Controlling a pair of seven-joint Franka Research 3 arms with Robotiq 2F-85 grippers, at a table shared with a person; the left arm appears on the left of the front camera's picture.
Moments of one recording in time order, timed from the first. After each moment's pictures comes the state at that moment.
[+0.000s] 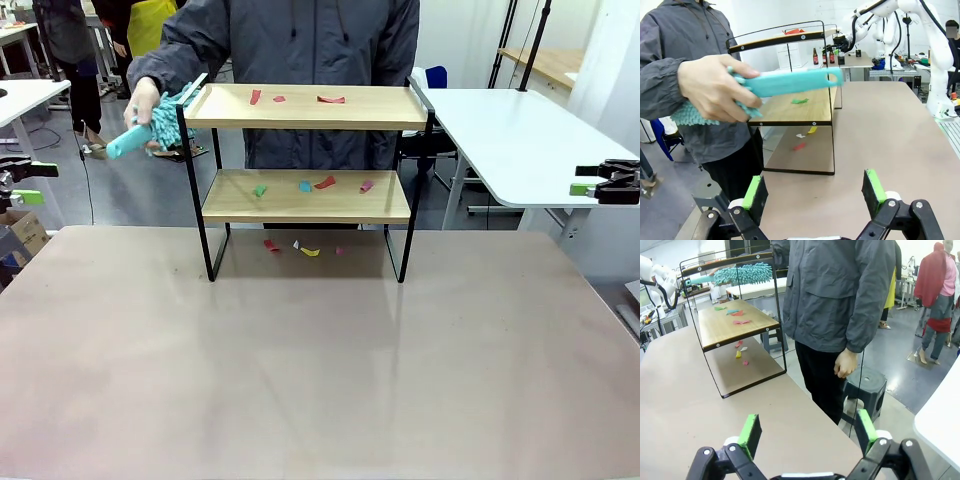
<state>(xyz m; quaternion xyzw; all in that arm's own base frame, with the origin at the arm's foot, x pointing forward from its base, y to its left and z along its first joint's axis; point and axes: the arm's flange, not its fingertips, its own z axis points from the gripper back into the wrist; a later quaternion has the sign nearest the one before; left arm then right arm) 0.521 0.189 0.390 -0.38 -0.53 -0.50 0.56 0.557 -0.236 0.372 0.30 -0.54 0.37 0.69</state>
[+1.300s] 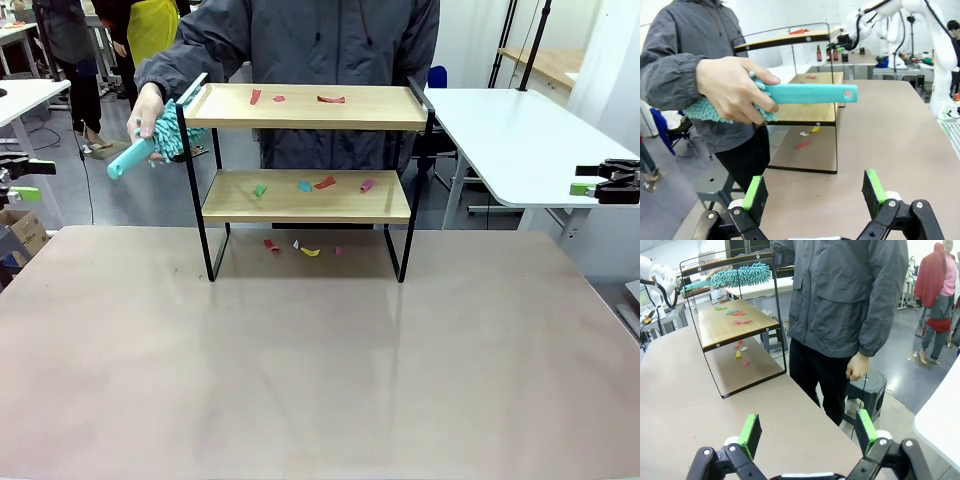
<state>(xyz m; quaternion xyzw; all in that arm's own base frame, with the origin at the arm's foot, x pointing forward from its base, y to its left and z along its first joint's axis) 0.519 0.194 0.410 -0.37 -0.53 -0.50 0.58 0.557 -0.235 0.372 0.30 -0.54 0.37 0.69</state>
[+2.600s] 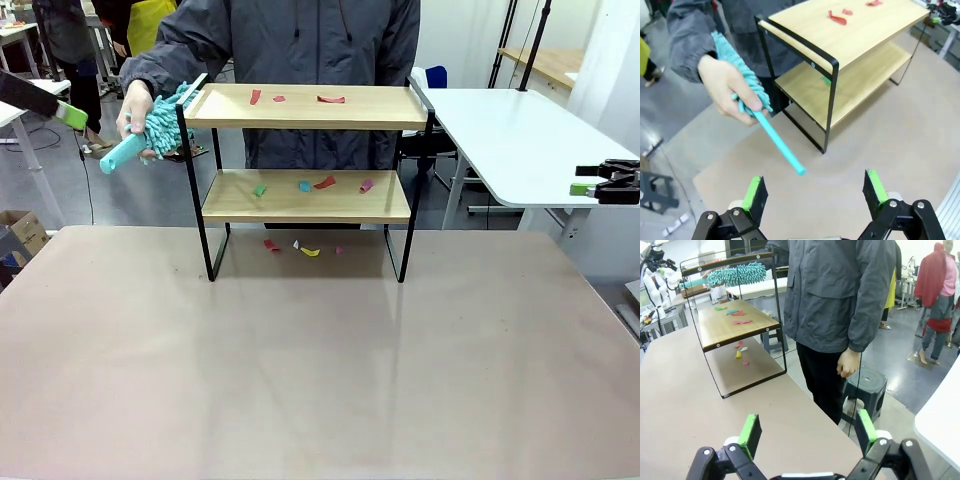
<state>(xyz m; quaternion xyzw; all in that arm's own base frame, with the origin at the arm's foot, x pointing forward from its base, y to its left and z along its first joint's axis) 0.379 -0.015 0.611 -0.13 -0.40 -0.31 0.85 0.557 -0.235 0.372 0.30 -0.54 0.37 0.69</state>
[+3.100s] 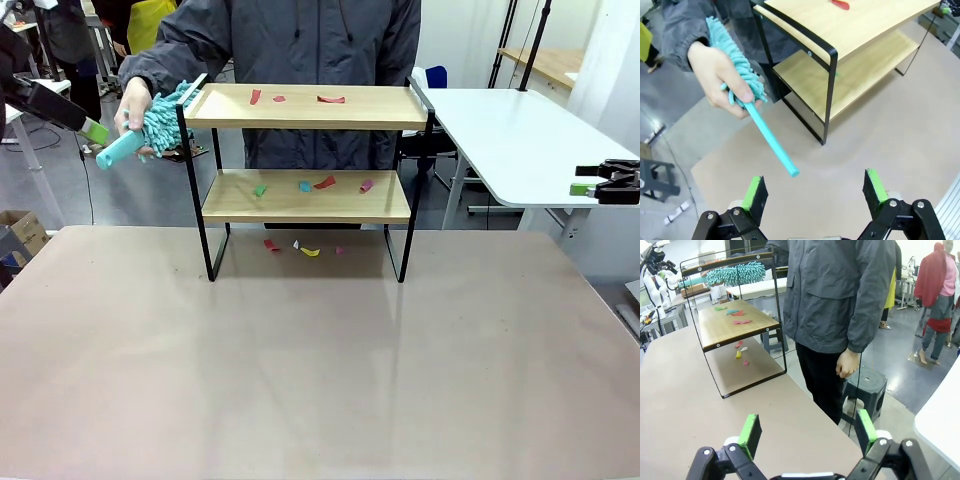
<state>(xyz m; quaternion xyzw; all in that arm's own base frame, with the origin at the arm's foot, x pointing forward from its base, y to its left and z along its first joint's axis) 0.383 -0.031 0.607 -0.11 -0.37 -0.30 0.87 0.557 -0.235 0.372 0.30 -0.54 0.37 0.69</state>
